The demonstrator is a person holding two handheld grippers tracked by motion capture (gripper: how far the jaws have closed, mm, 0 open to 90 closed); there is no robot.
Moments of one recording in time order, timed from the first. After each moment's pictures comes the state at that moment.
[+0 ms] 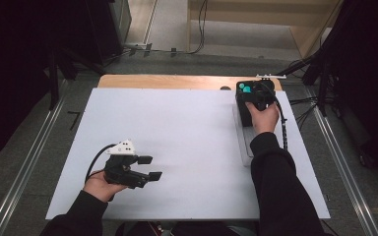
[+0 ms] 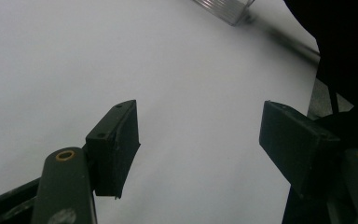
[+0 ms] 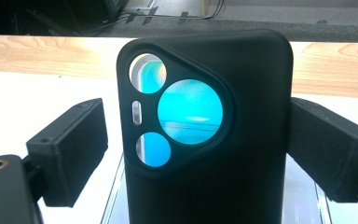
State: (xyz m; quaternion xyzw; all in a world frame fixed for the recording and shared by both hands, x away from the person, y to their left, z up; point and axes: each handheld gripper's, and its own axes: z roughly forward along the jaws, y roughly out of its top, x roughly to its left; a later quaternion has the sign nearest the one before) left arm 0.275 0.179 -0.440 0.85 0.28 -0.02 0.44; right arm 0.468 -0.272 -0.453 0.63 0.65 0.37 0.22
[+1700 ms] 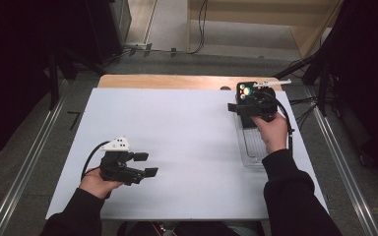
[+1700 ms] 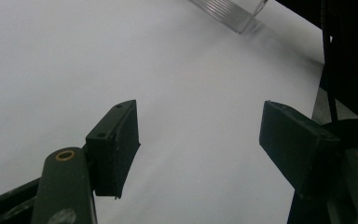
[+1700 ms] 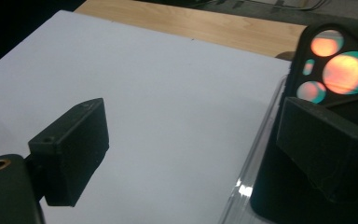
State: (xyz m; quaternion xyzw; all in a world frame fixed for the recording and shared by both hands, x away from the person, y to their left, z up) left arm 0.281 0.191 -0.435 0.84 0.30 -0.02 0.45; right arm 0.396 -0.249 -0.408 0.51 0.74 0.43 0.12
